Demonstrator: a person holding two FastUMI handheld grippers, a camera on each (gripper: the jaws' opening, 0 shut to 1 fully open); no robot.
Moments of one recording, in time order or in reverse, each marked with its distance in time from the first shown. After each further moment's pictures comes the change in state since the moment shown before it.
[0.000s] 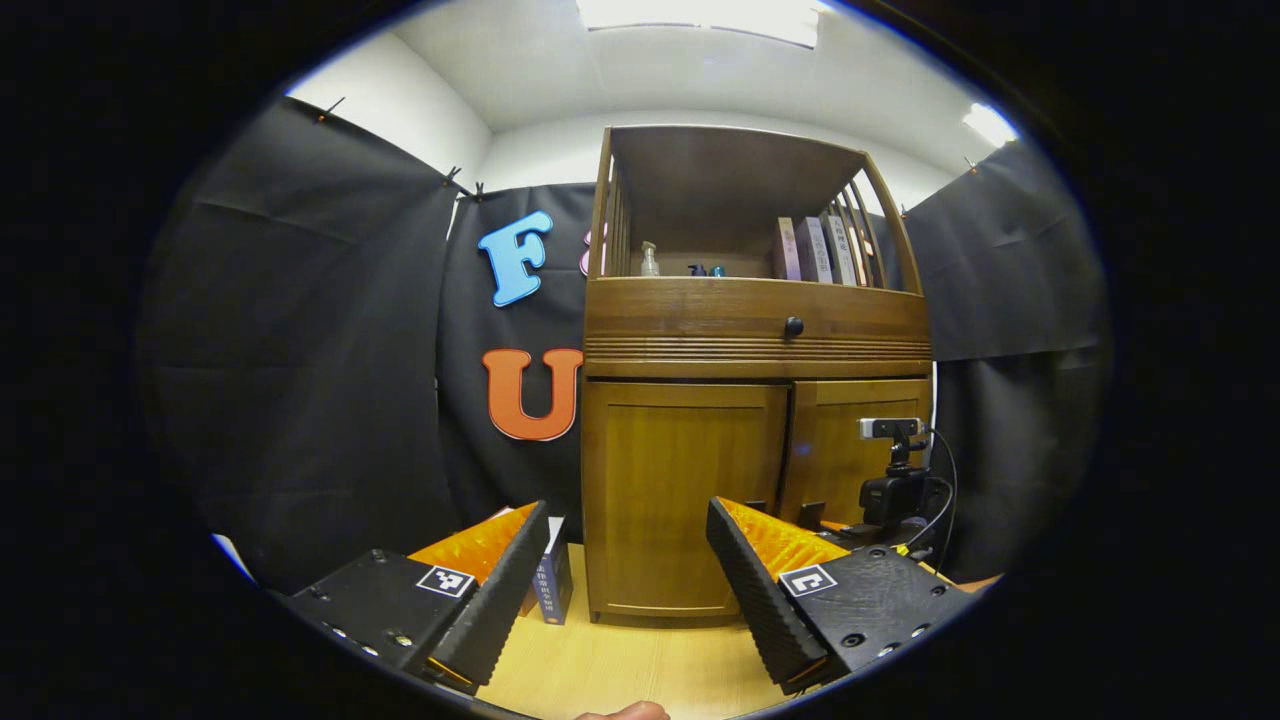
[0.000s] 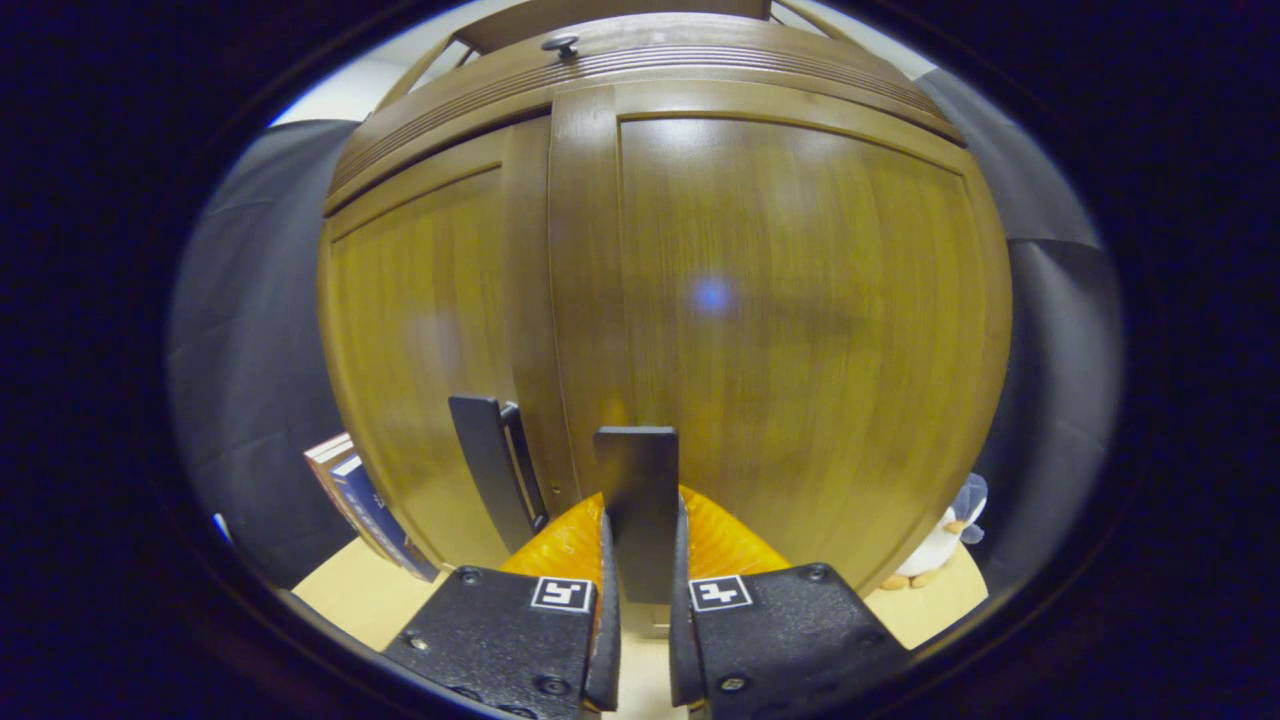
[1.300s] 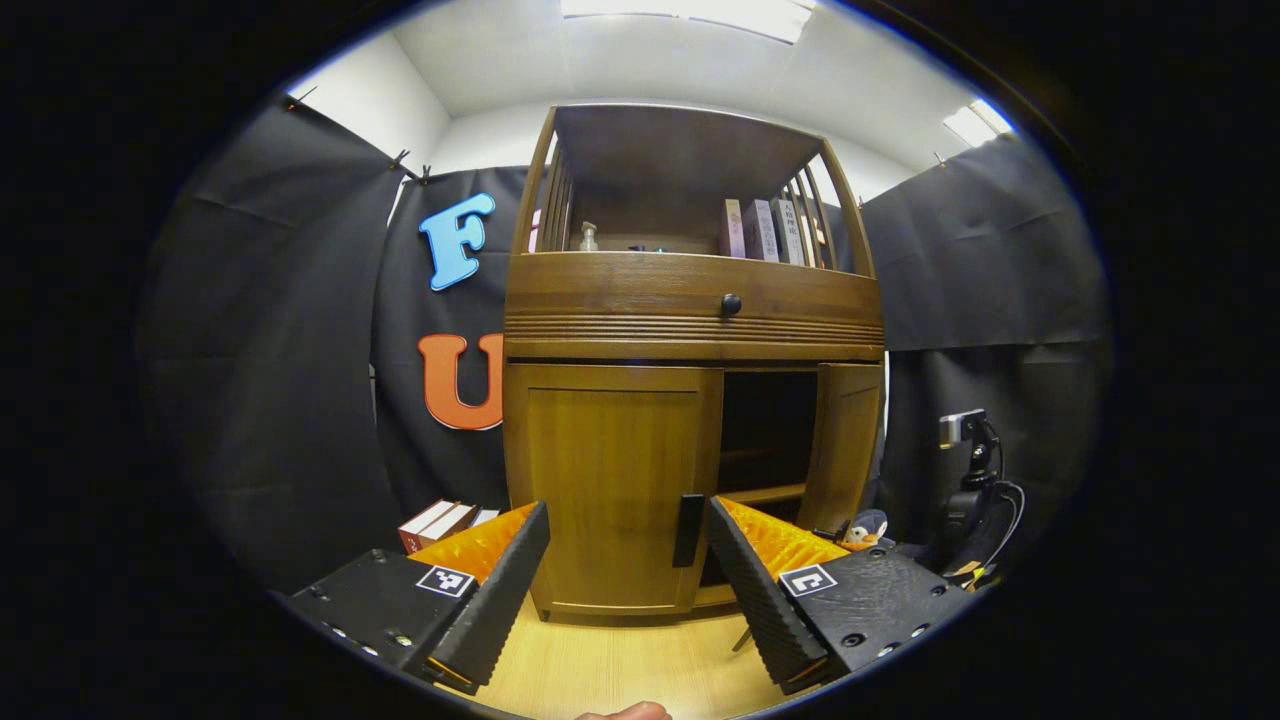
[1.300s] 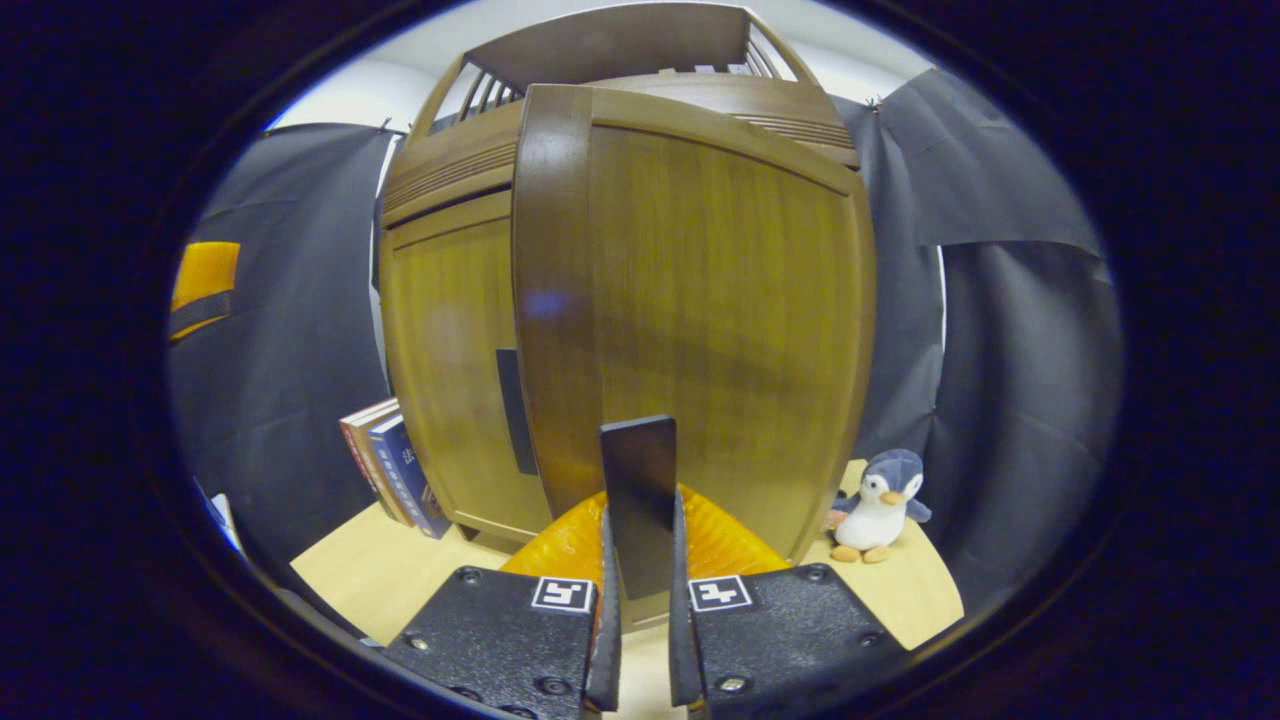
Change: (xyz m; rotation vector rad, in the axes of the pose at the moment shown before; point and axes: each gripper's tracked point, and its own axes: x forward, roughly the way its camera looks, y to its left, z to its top) left arm 0.027 -0.060 -0.017 -0.004 0.029 -0.157; right arm -0.075 -0.023 -0.018 -0.013 -0.011 0.007
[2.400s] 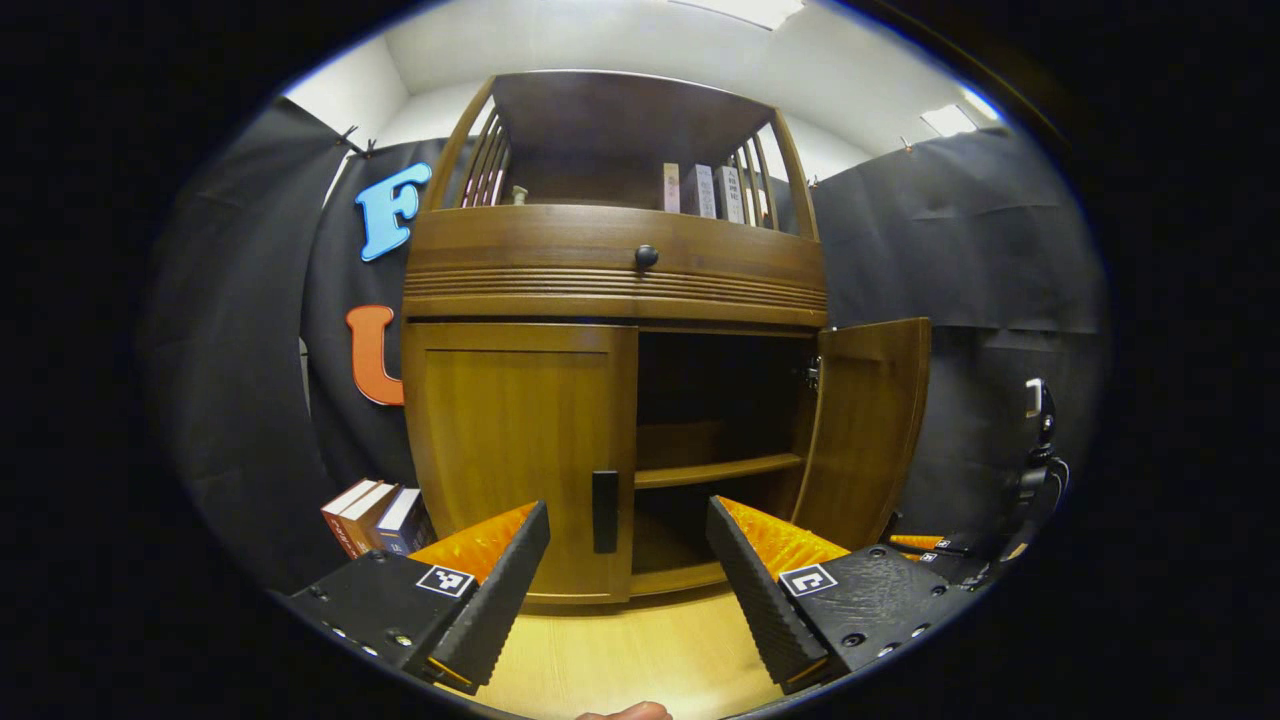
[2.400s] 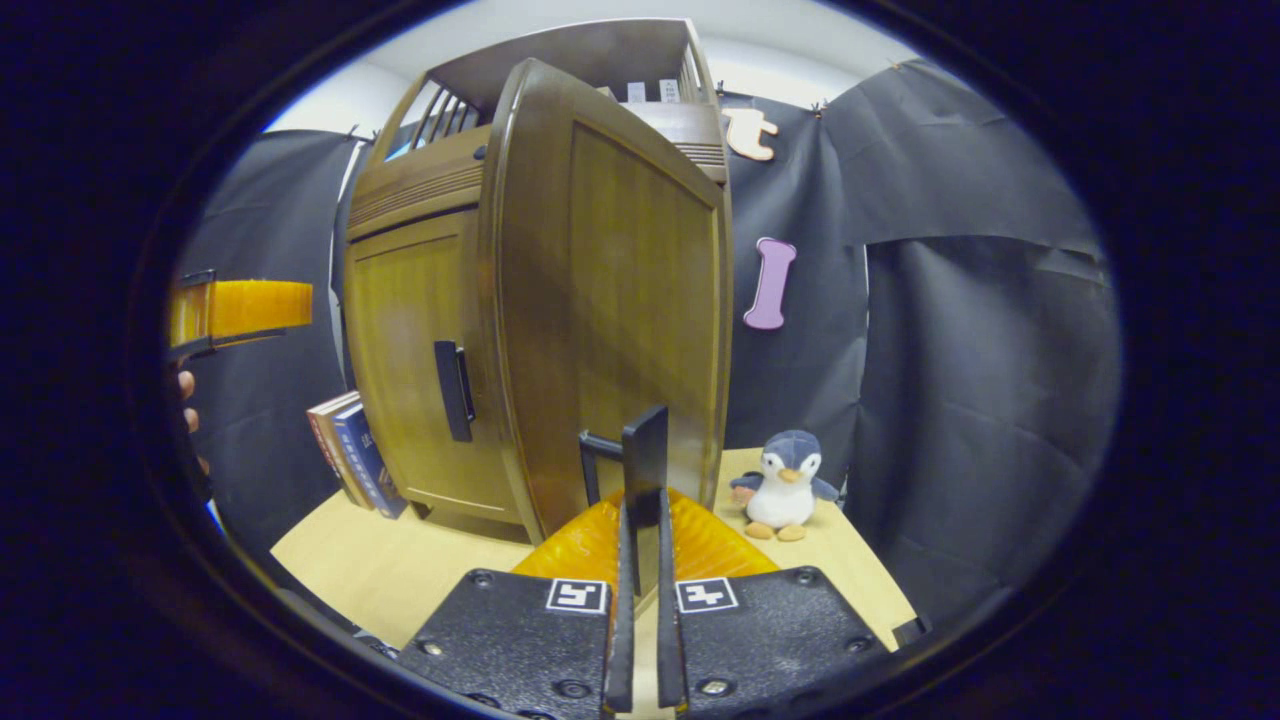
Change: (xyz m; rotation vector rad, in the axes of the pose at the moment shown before) left arm 0.031 -0.078 -0.036 0.003 0.081 -0.163; right arm -0.069 -0.078 -0.014 0.014 -0.014 -0.141
